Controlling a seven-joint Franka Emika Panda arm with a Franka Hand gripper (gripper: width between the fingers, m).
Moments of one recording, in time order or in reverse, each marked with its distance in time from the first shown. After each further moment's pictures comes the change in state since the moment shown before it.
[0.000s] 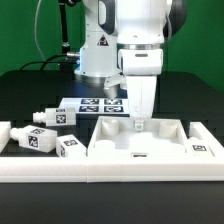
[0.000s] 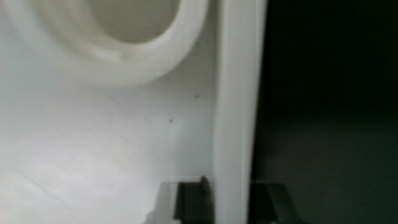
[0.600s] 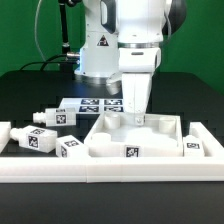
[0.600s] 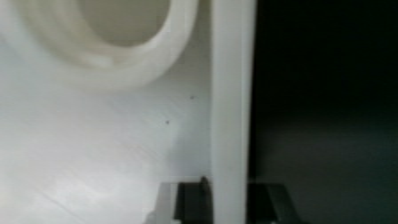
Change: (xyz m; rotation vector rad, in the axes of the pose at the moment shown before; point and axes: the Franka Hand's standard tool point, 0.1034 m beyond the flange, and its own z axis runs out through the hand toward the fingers) arm 0.006 -0.031 0.000 0.004 0.022 0.102
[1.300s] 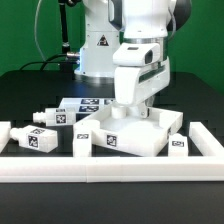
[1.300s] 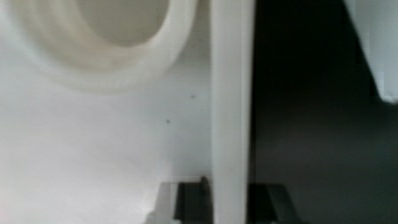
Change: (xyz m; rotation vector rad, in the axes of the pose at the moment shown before) arm 0.006 -0.031 -0.004 0.002 0.012 0.280
